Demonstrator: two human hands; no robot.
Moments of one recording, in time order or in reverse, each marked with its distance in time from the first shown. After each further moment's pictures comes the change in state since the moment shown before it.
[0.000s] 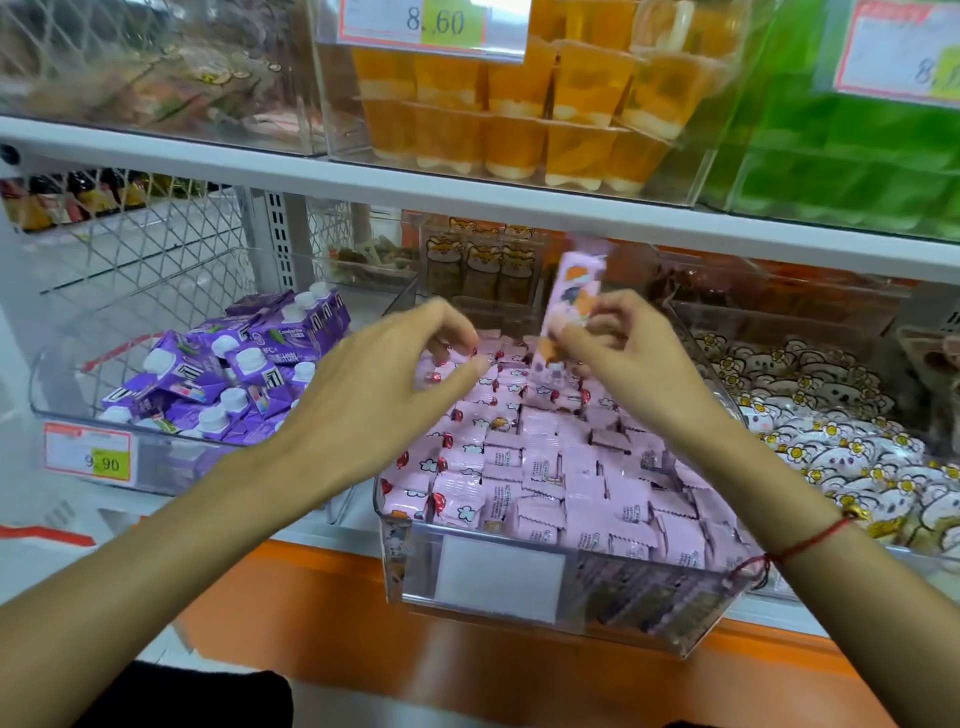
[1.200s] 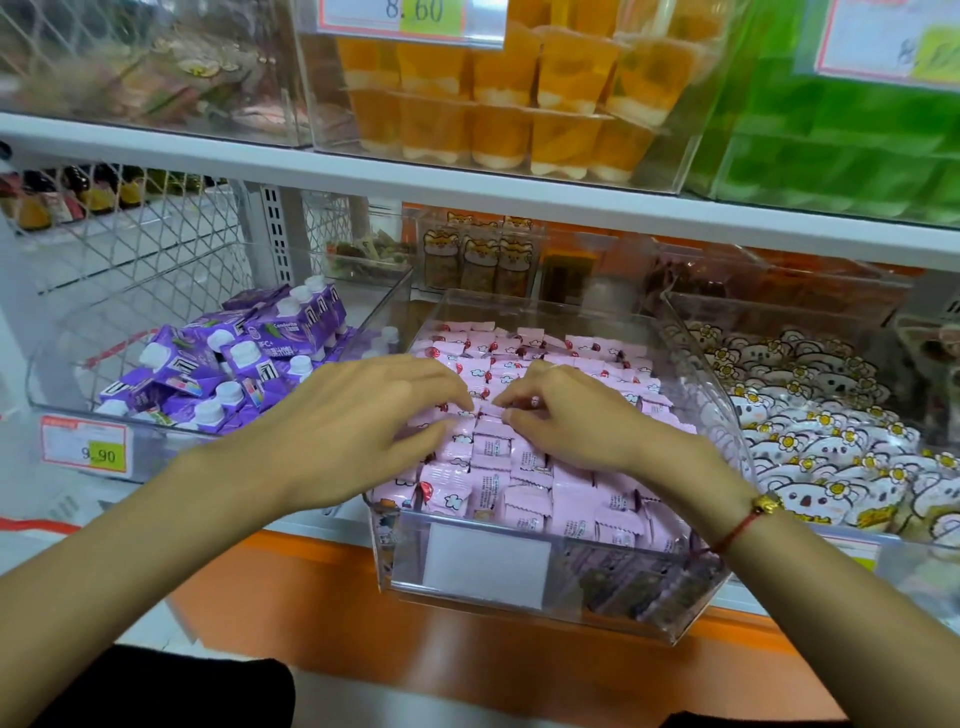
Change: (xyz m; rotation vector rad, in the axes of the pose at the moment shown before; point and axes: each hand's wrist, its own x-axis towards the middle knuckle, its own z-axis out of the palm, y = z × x) left_hand -0.011 -0.013 -0.006 0.418 -0.306 0.290; right_hand -0.003 0.029 0.024 -0.651 -0.488 -0.117
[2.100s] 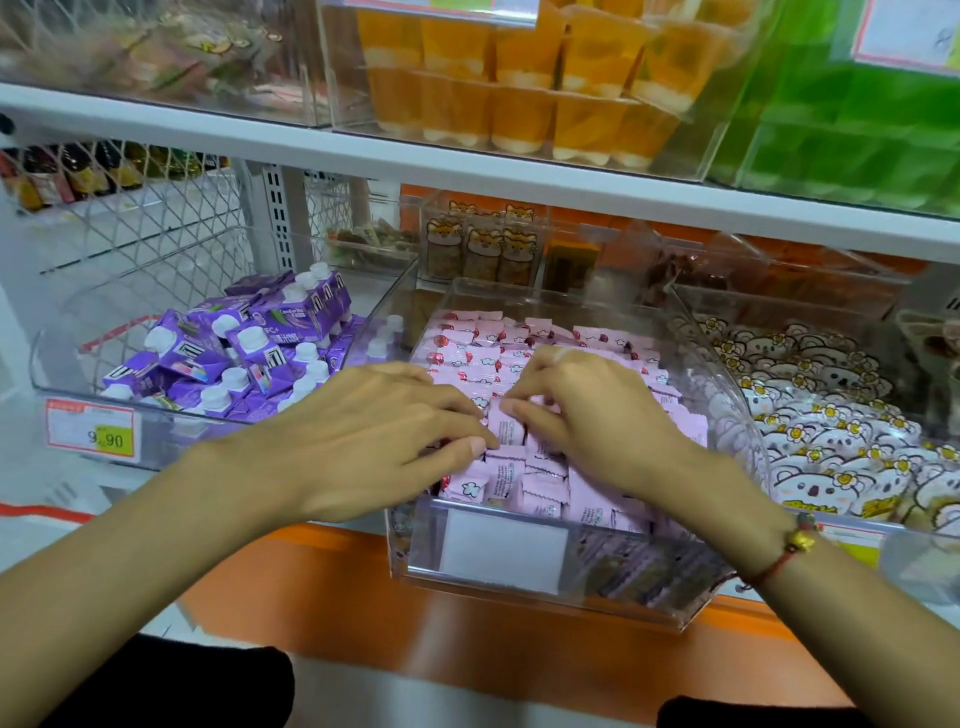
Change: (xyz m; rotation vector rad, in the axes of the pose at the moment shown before) left_hand -0.003 0.021 -0.001 -0.058 -0.217 -0.044; right_hand -0.023 -0.022 -0.002 -0.181 0.221 -0.128
